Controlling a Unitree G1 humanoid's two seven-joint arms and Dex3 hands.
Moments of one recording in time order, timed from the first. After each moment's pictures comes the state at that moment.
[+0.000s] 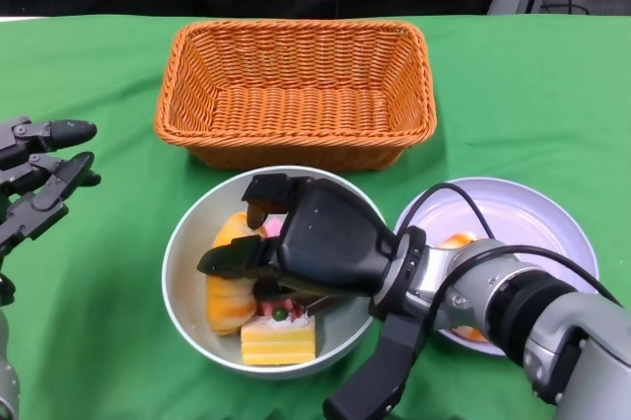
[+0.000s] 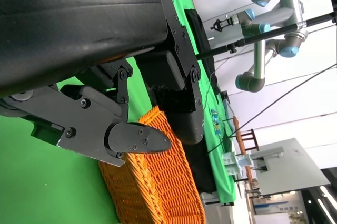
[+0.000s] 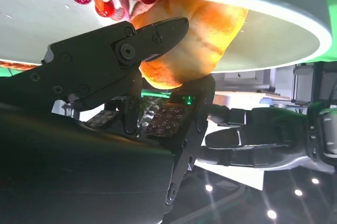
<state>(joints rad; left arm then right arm) -0.53 0.25 0.32 1.08 -0.18 -0.82 -0.28 -0.95 0.05 1.02 1.22 -1.14 -0.60 -1.05</state>
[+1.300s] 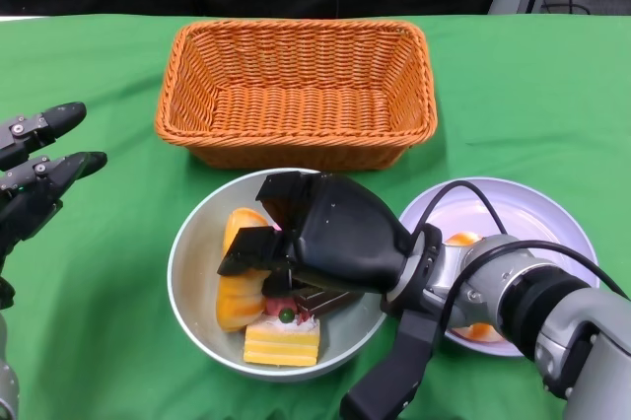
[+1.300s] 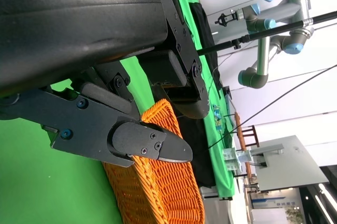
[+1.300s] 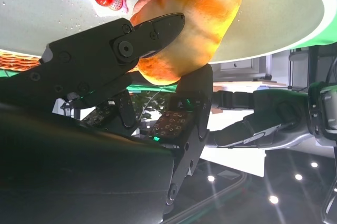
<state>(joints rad) -0.53 0.25 0.32 1.08 -0.20 -0.79 -0.32 -0.95 0.02 1.00 1.23 -1.13 -0.69 -1.12</state>
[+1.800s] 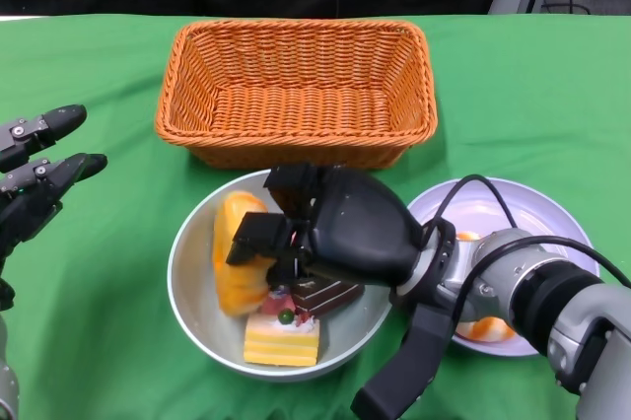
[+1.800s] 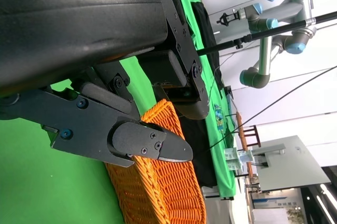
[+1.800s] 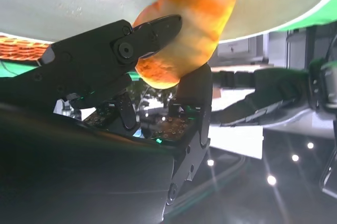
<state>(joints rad) -0.53 0.25 0.33 1.09 -0.20 -0.79 -0.32 -0.95 -0.02 0.99 1.20 -1.13 -0.71 -1.19</state>
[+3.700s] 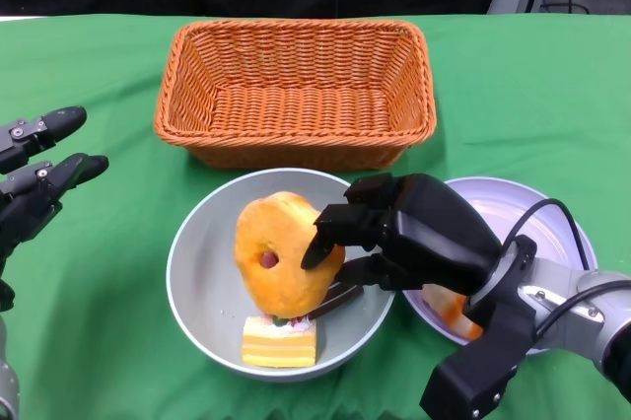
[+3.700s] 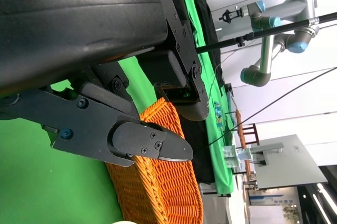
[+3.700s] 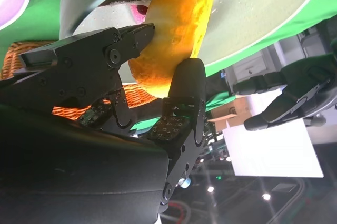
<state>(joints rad) -0.53 0.25 0.33 1.11 -0.22 -0.78 -0.36 -0.69 -0.24 0.66 0.86 -0.85 -0.88 -0.66</state>
